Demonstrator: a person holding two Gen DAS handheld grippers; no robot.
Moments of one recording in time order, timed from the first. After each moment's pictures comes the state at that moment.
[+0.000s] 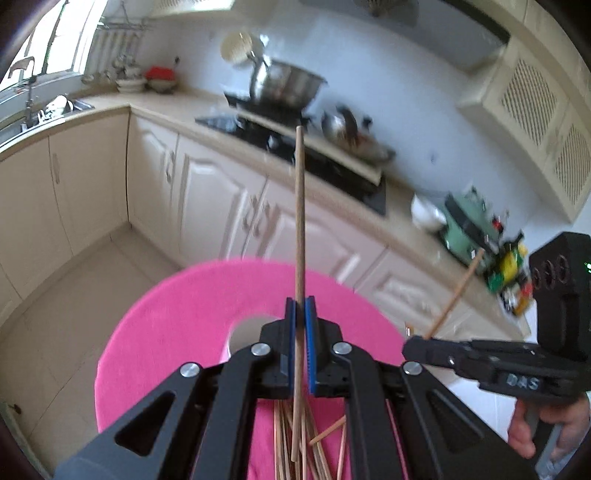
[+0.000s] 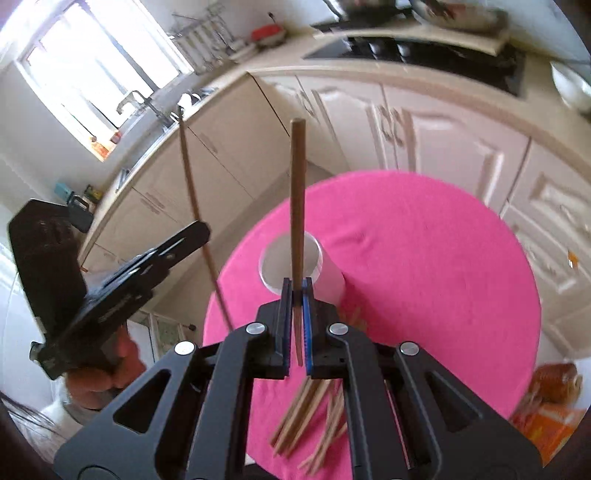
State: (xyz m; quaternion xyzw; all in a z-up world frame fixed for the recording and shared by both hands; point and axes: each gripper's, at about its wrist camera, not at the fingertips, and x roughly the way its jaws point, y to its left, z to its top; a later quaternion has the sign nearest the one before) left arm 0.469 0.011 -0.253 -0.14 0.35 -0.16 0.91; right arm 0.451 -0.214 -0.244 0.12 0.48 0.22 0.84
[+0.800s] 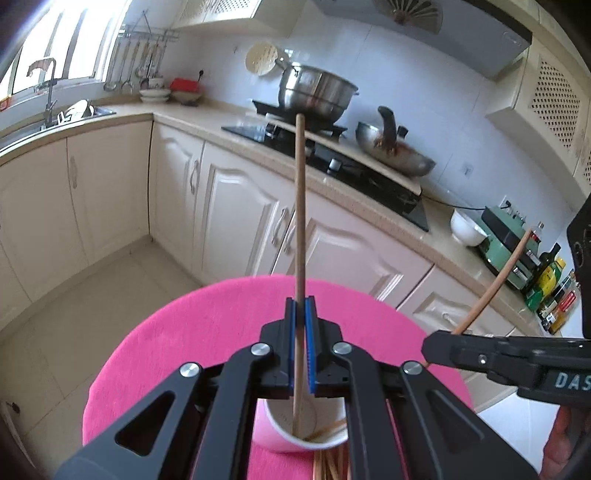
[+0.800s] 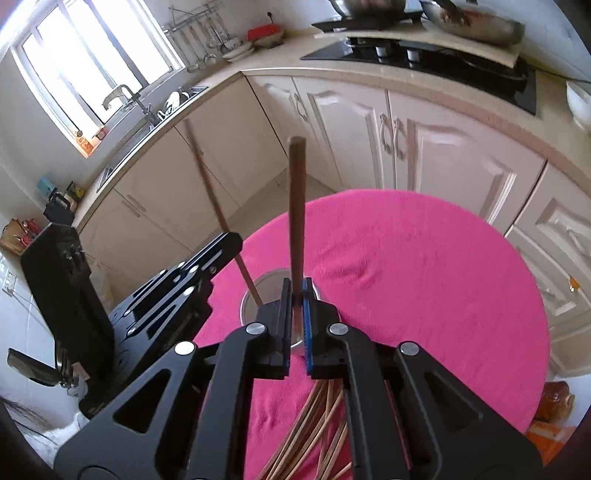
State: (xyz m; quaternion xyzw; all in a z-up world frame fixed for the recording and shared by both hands) left arm 0.506 0.012 -0.322 -0.13 0.33 -0.11 0.93; right arm 0.494 -0.185 -0.281 0.09 0.48 0.20 0.85
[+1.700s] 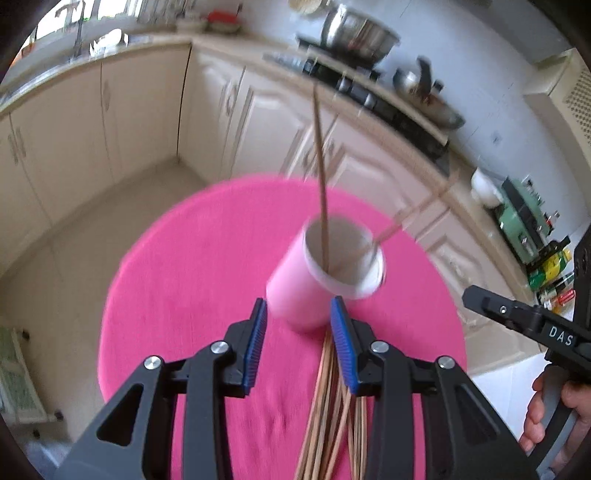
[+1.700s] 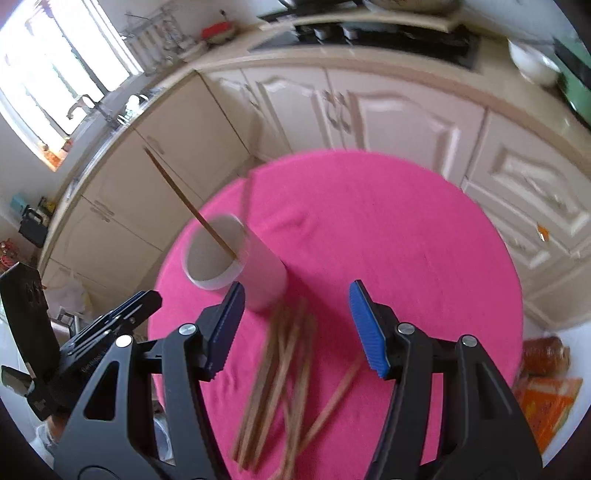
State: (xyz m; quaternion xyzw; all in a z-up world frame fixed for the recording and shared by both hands) left arm 0.431 0.028 -0.352 -0.17 0.48 -0.07 0.86; right arm 0.439 -0.239 -0.304 0.10 0.51 0.11 0.85
